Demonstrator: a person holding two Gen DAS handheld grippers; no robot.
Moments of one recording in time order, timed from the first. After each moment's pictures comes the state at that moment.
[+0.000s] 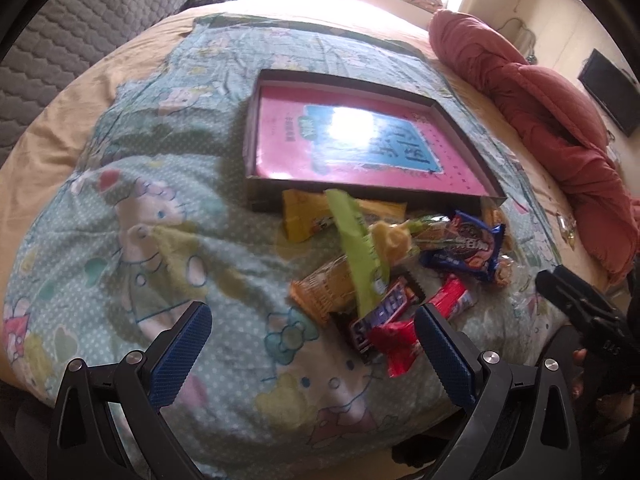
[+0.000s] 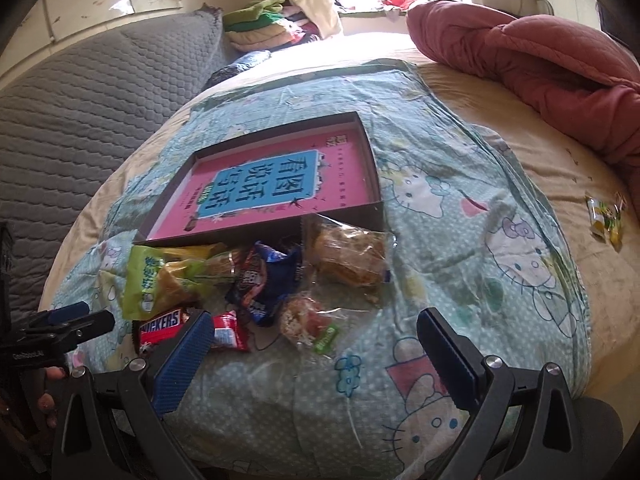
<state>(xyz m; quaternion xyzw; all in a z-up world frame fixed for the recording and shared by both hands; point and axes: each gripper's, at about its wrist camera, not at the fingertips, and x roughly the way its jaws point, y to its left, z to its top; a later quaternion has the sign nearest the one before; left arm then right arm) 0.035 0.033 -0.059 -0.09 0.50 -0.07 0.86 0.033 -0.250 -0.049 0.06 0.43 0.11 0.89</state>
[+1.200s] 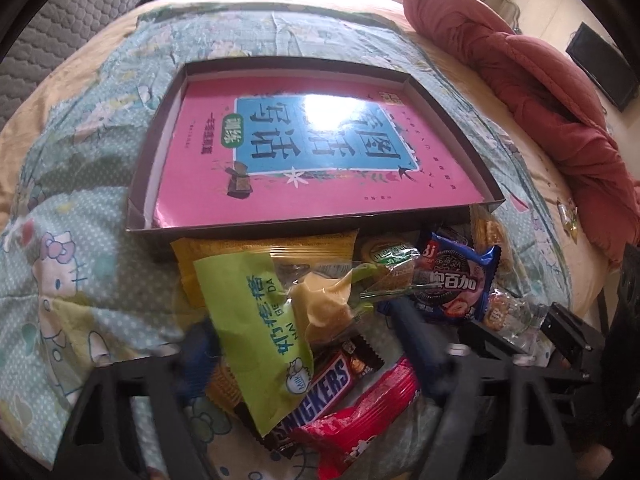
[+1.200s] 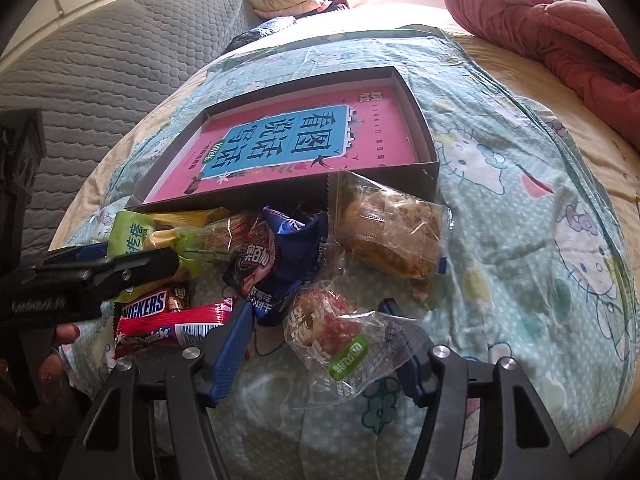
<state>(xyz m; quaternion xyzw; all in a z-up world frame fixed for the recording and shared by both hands) 0.100 -0.022 -0.082 -0.07 0.54 -0.10 0.83 0.063 -0.228 -0.091 0.04 0.48 0.16 0.86</state>
